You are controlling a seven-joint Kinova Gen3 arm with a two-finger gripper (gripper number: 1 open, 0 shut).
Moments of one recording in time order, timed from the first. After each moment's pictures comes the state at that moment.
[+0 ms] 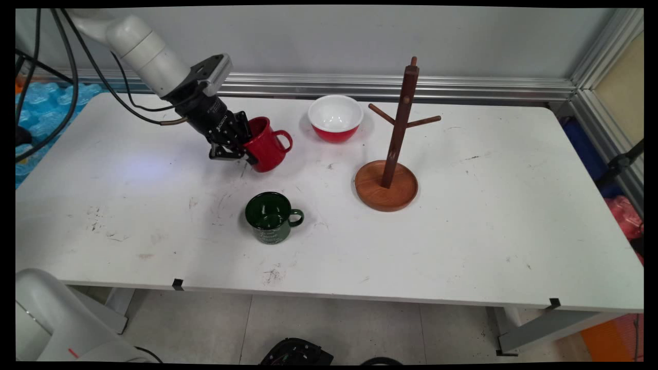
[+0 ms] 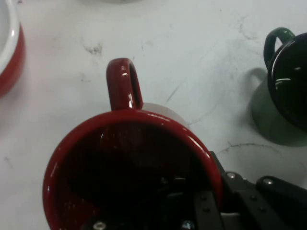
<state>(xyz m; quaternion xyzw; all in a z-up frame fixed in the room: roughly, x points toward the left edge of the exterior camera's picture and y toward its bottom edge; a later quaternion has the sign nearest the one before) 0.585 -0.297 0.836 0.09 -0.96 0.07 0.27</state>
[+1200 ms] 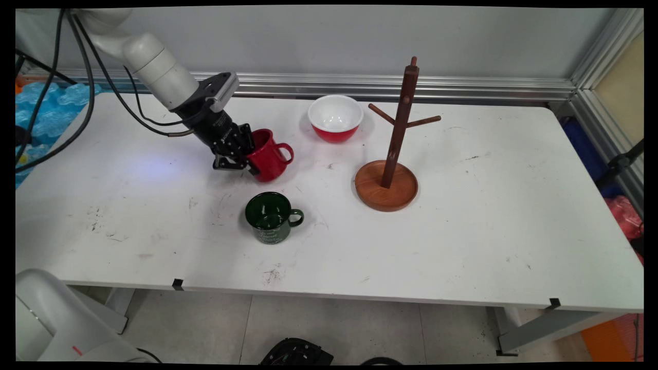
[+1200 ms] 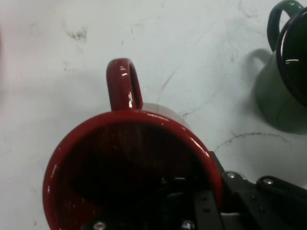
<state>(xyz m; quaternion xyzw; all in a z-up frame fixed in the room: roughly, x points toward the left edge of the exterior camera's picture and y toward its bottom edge) 0.583 -0.304 0.807 0.07 -0.96 0.06 0.26</state>
